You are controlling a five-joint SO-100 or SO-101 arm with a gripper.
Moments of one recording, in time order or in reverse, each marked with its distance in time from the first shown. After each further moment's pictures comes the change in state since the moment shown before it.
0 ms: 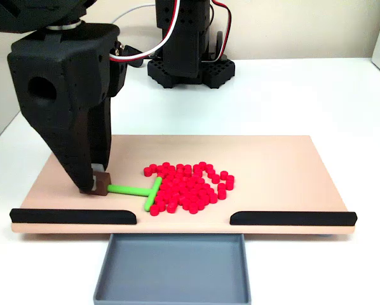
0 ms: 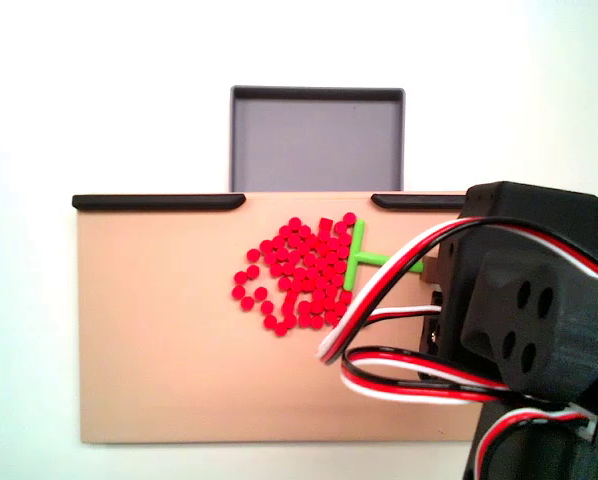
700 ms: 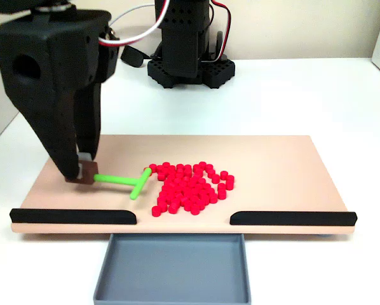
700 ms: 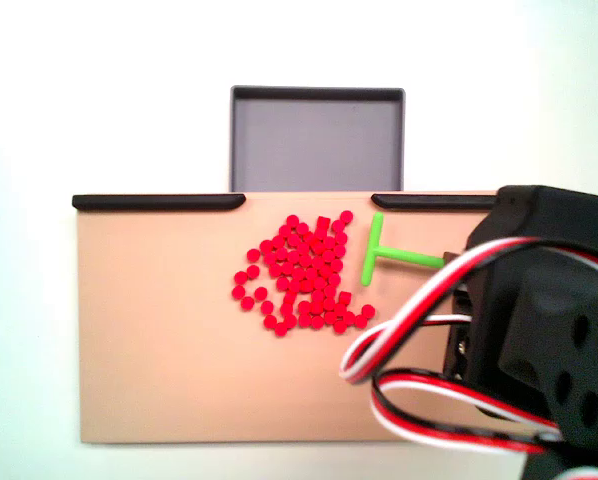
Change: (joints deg) arm 2.5 5.0 0.1 0.2 0.4
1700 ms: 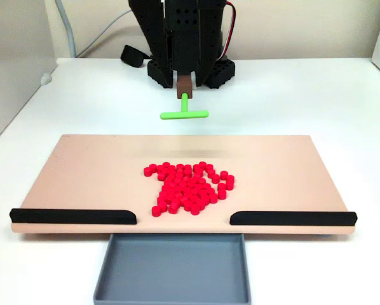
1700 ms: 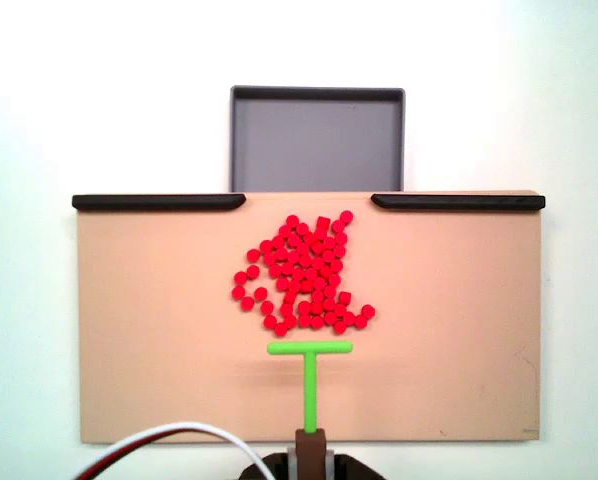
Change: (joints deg) arm -16.3 39.8 41.7 2.1 93.3
